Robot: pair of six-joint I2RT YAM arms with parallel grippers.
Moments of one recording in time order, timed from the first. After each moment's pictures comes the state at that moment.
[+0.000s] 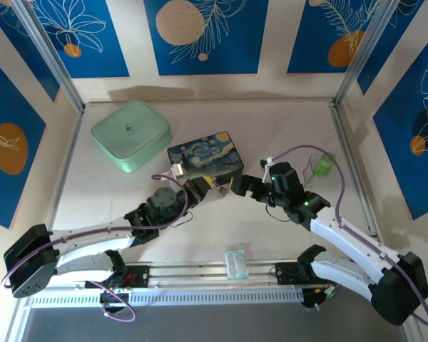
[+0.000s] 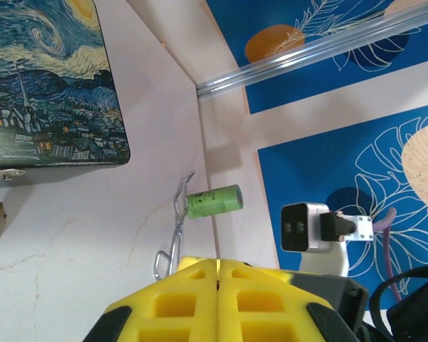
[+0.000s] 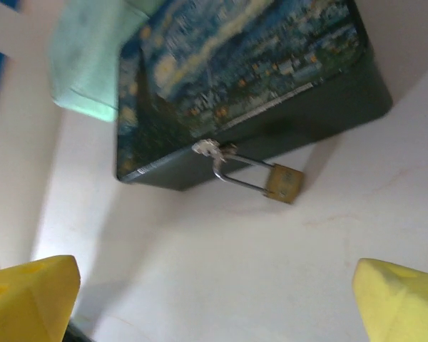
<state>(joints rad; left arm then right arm) -1.02 1.12 0.50 0.48 -0.25 -1.26 0.57 0.91 0.58 -0.25 -0.21 0.80</state>
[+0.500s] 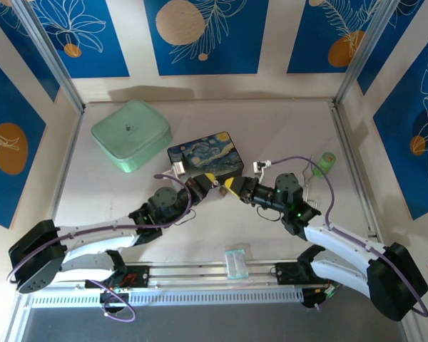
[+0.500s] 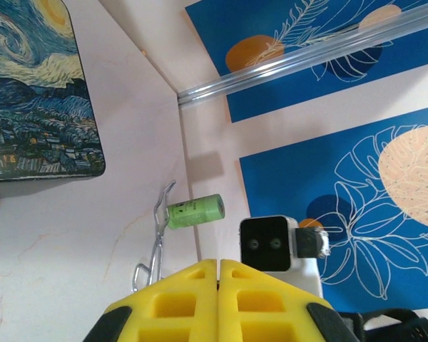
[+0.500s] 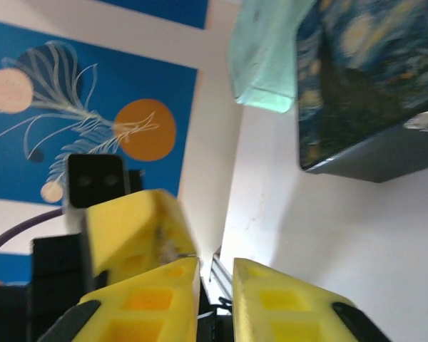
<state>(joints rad) -1.02 1.18 0.50 0.61 -0.26 -1.27 0.62 0.97 0.38 0.45 -0.47 1.24</state>
